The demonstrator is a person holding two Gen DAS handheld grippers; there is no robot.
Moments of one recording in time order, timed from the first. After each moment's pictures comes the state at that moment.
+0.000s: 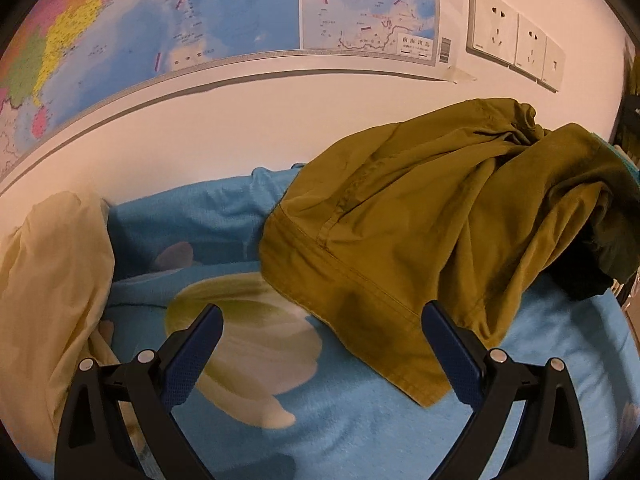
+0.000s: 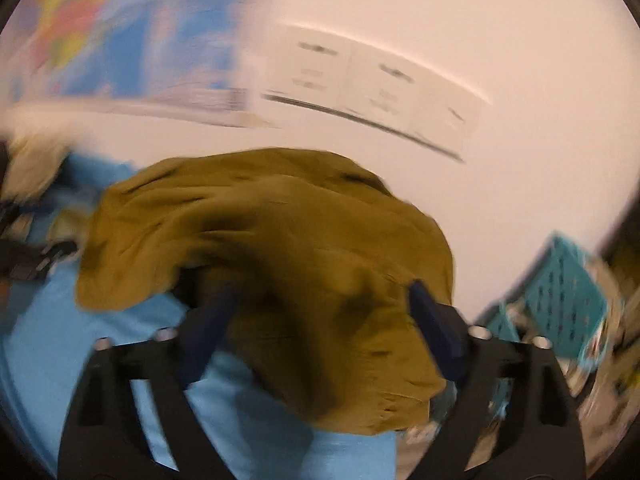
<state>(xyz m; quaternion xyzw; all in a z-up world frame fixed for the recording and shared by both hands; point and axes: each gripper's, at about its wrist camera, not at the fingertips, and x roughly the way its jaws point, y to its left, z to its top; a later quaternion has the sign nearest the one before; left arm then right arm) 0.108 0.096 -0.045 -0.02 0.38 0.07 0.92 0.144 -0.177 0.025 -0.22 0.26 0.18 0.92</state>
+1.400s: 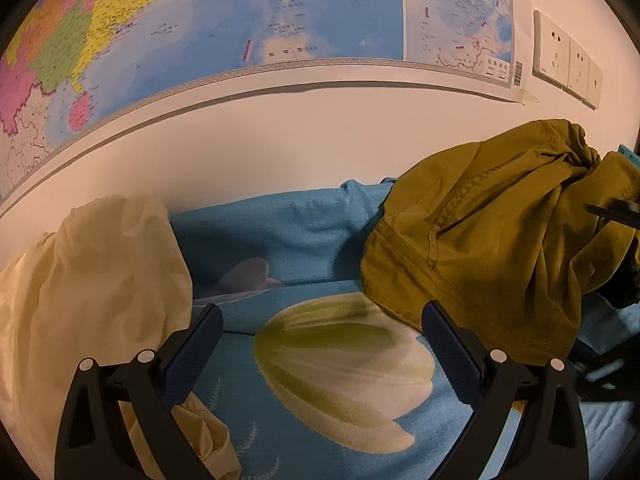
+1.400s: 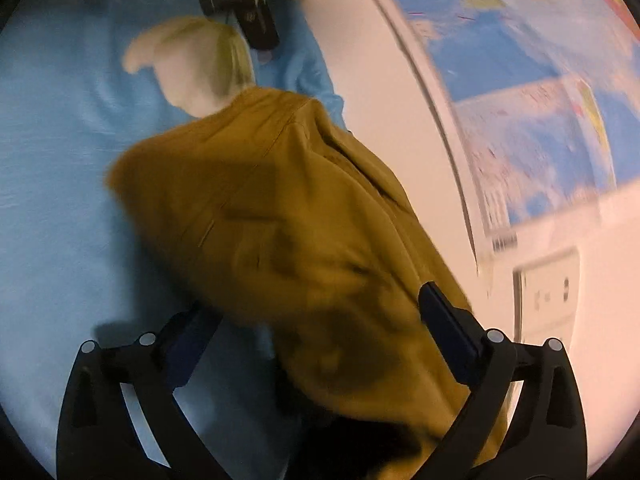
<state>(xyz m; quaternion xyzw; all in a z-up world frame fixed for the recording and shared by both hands) 0.109 0.159 -0.045 -0.01 0.37 0.12 0.92 0.109 -0.018 -0.106 -0.62 0.07 0.27 0.74</state>
